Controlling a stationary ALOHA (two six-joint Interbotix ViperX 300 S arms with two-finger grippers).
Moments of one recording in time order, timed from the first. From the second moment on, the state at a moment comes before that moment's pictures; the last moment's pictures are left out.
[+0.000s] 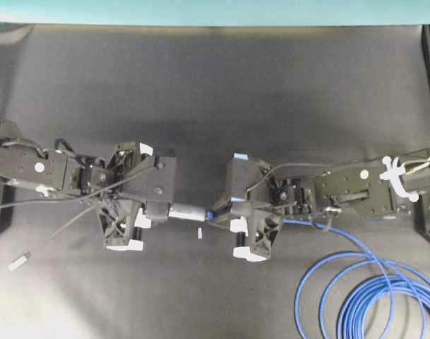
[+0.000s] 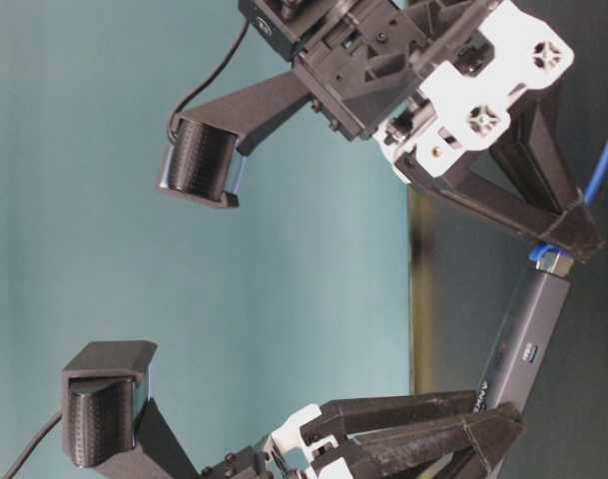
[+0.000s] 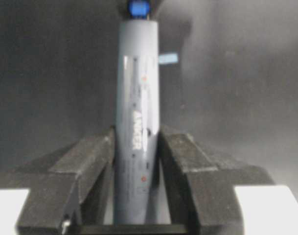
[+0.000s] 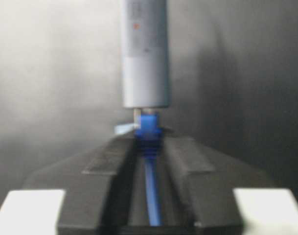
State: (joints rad) left arm -0.04 -0.12 0.71 0.04 0.15 0.00; right arm 0.11 0.17 0.65 0.04 -0.18 0.14
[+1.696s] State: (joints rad) left arm -0.03 -0.28 0.84 0.04 0.14 -0.08; right arm 0.12 -0.24 1.00 0.05 -0.12 0.17
